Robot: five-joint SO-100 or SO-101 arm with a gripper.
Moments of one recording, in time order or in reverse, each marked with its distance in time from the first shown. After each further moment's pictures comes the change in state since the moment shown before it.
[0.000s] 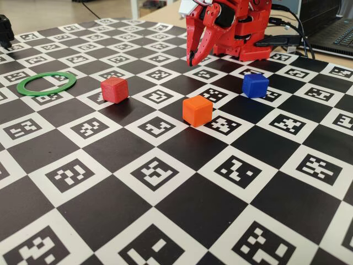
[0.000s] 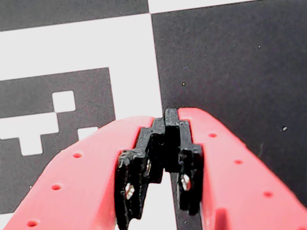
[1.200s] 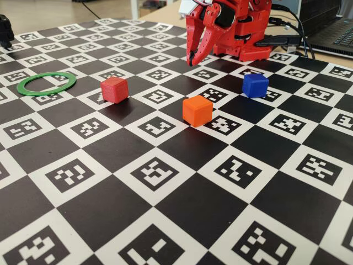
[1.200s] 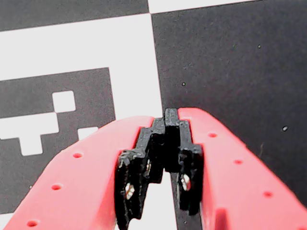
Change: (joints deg) arm 0.0 0.0 0.0 0.0 0.1
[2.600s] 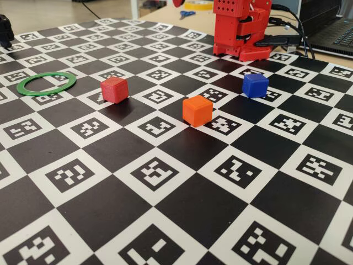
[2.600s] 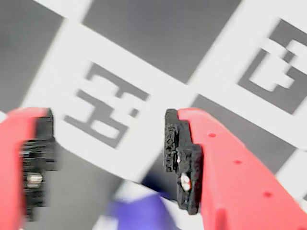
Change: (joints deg) arm -2.8 -85.8 -92.1 22.2 57.7
